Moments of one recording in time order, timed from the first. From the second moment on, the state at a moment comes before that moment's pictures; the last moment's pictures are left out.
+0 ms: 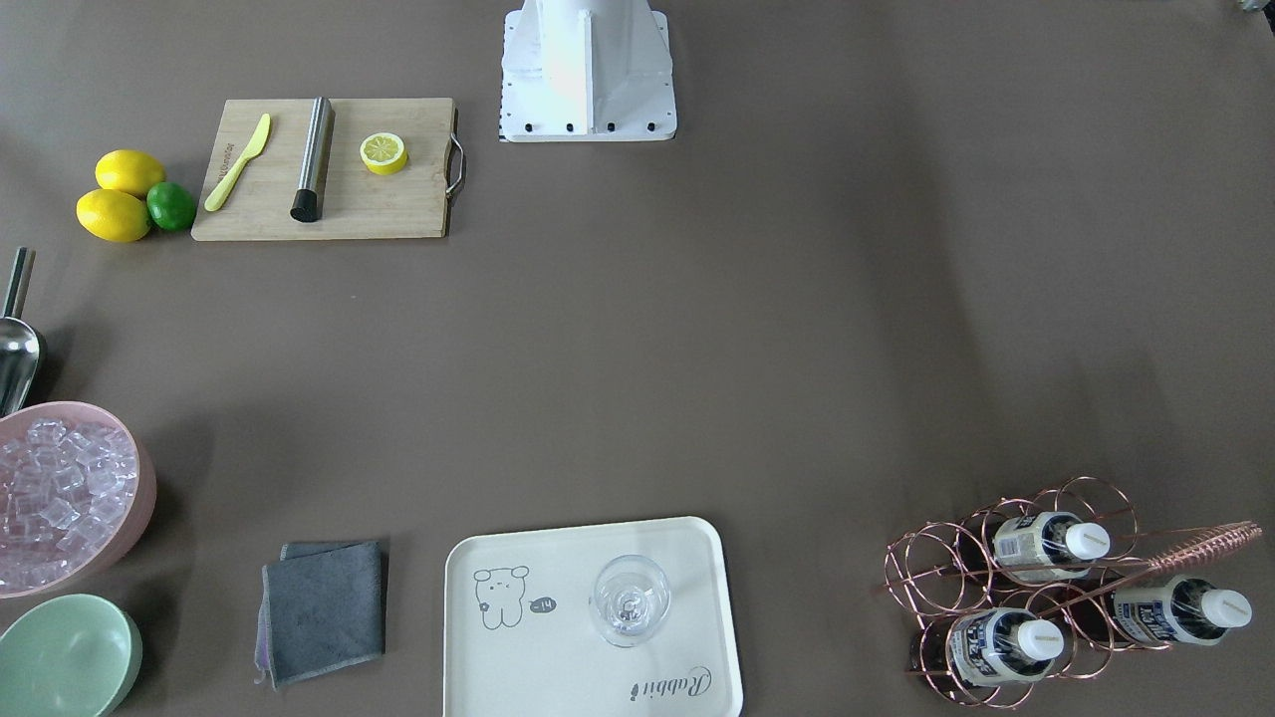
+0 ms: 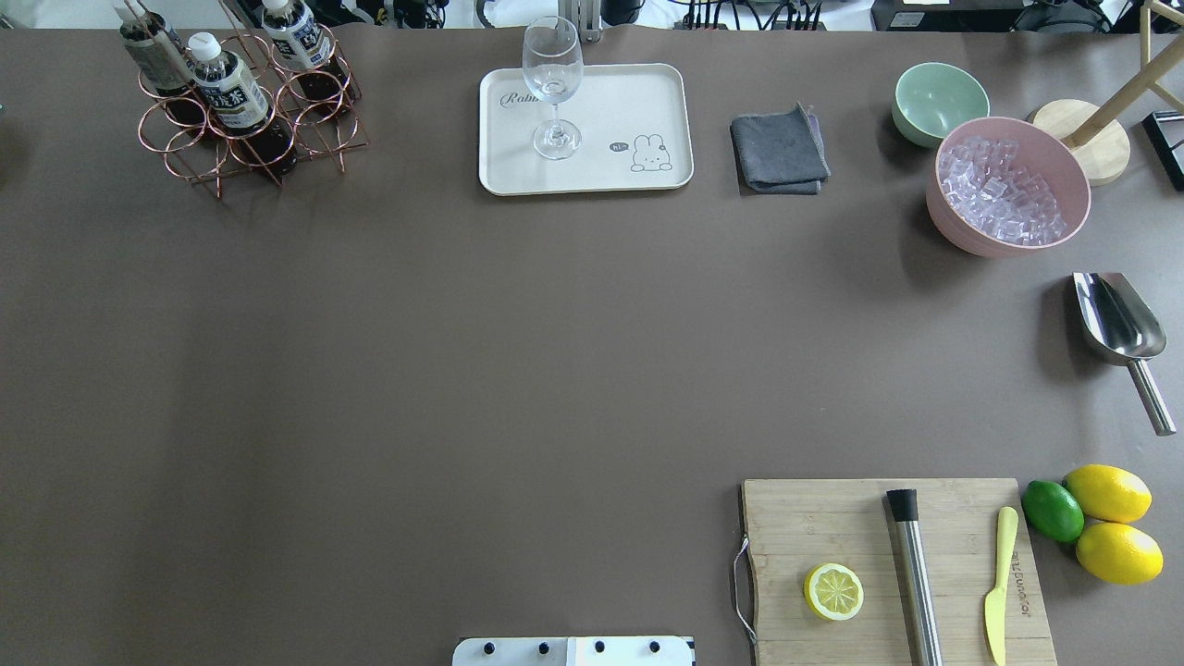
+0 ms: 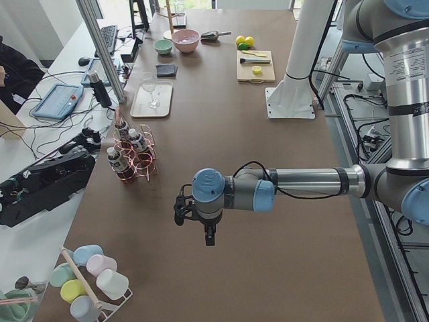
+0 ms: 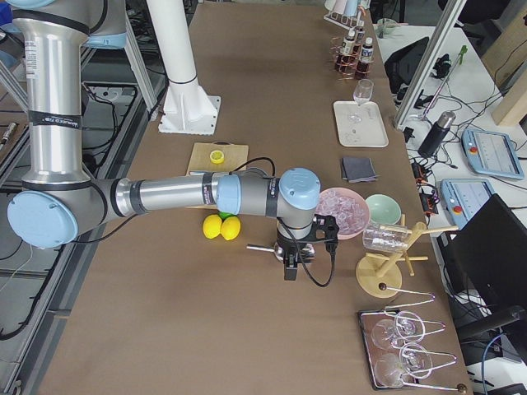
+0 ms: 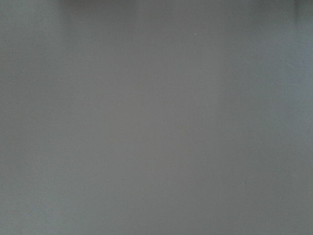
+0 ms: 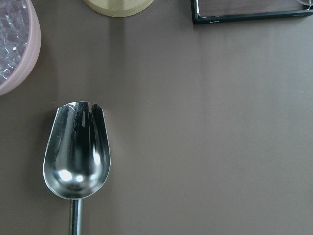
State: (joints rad) left arm -1.56 -1.36 -1.74 -1.66 -2.40 -0.09; right arm 1.60 -1.62 1.77 -1.74 2.28 -0.04
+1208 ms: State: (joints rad) left arm -1.56 -1.37 -1.75 -1.66 -2.41 -0.08; right arm 1.60 -1.62 1.77 -1.74 2.28 -0.04
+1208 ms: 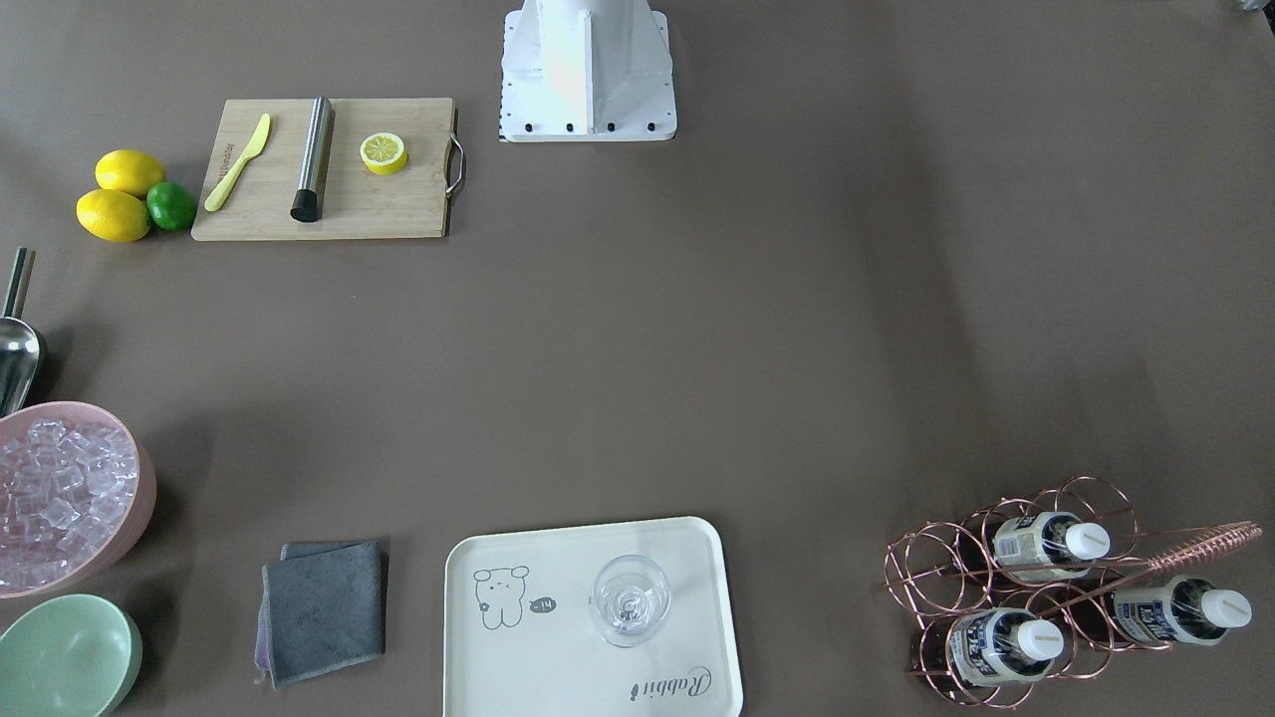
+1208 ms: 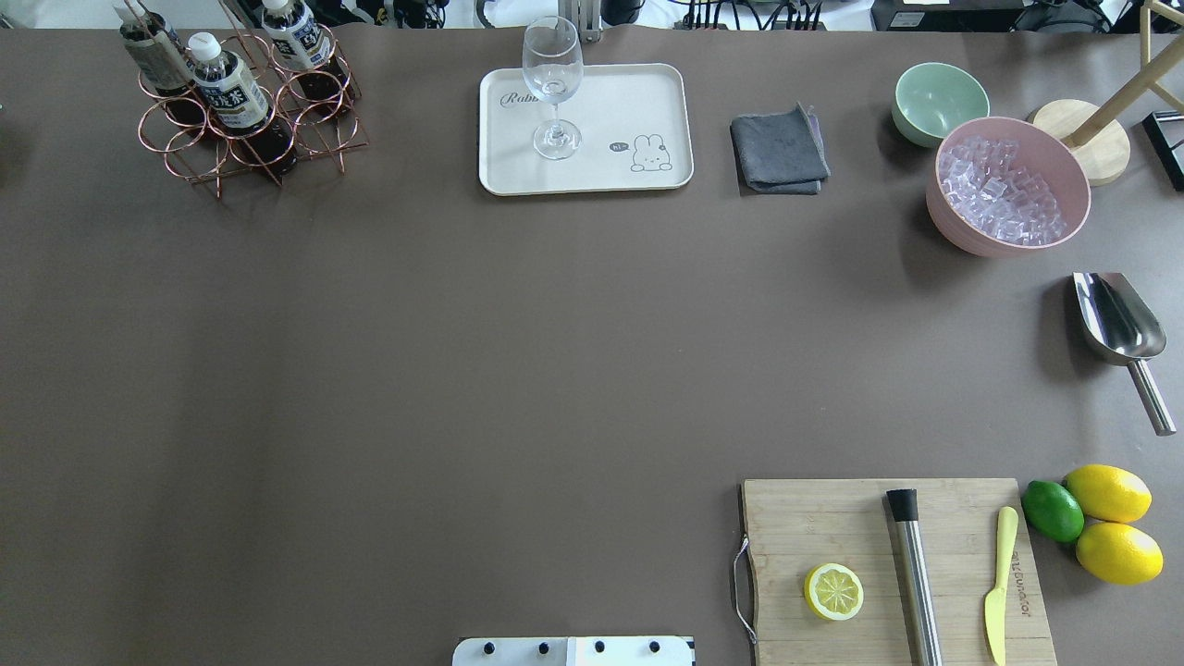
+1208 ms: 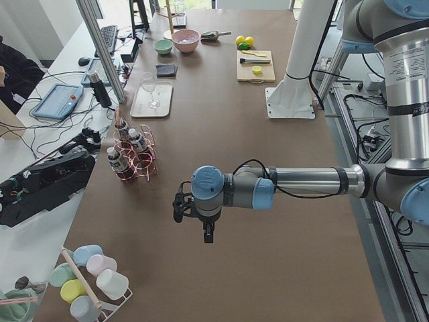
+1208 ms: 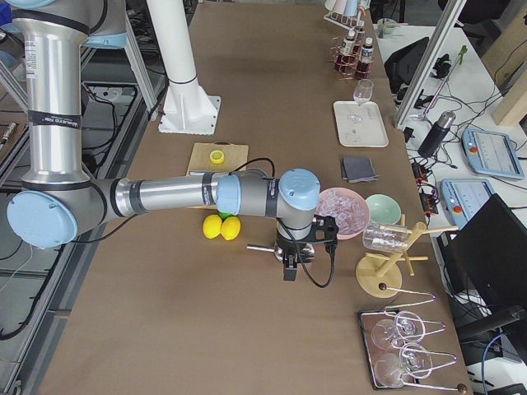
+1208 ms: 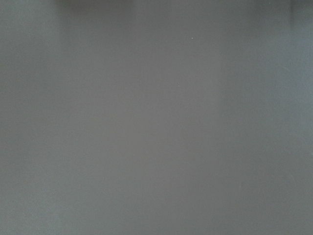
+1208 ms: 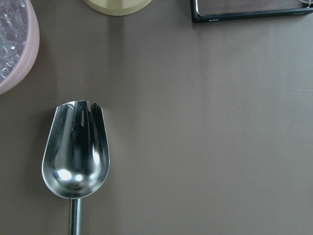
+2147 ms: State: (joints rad) left arm -1.52 -1.65 -1.80 -1.57 -2.41 0.38; right arm 1.60 -1.63 1.77 -1.74 2.28 -0.04
